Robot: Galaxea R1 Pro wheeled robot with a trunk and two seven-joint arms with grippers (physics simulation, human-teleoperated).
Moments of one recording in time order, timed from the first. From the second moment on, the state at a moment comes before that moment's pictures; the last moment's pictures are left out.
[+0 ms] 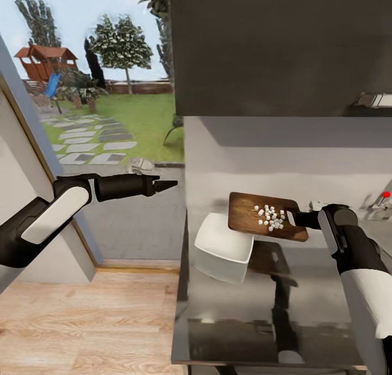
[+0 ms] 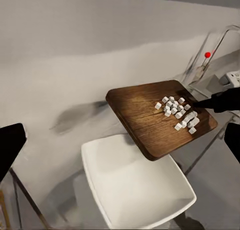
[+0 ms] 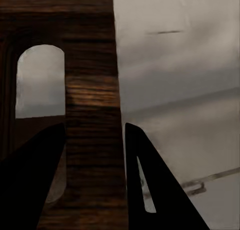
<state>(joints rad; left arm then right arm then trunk) -1.09 0.52 -0.68 -1.57 1.20 0.71 -0.07 -0.89 -0.25 -0.12 -1.06 -0.11 0.99 -0.04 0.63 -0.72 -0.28</state>
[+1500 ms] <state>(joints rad) -1.09 0.52 -0.68 -1.57 1.20 0.71 -0.07 -0.89 -0.25 -0.12 -1.06 -0.10 0.99 -0.04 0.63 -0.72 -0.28</state>
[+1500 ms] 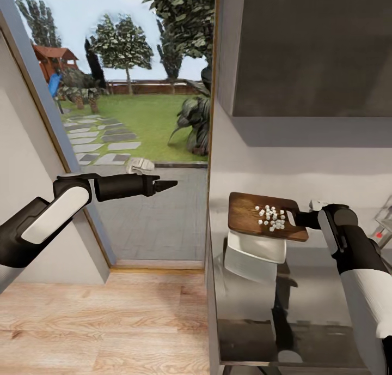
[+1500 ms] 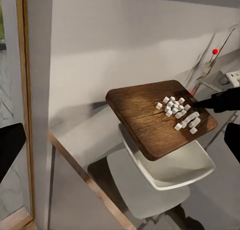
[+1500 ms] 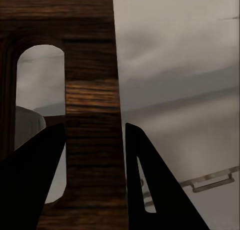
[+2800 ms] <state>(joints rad) -1.09 0.51 -0.68 -1.57 1.20 0.70 -0.07 -0.89 -0.25 -0.12 -1.06 -0.11 0.94 -0.04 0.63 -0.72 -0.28</state>
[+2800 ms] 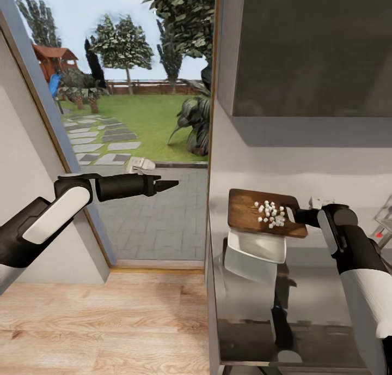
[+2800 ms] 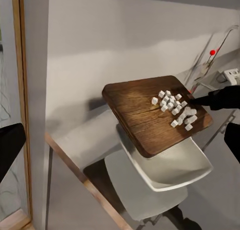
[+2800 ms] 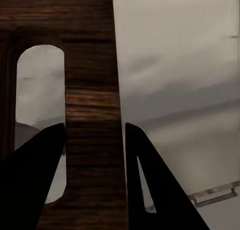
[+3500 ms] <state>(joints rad) -1.09 0.51 -0.68 -1.57 1.20 0.70 -0.07 -0.88 -0.25 -0.11 -1.09 -0.11 0.89 -0.02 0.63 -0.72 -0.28</state>
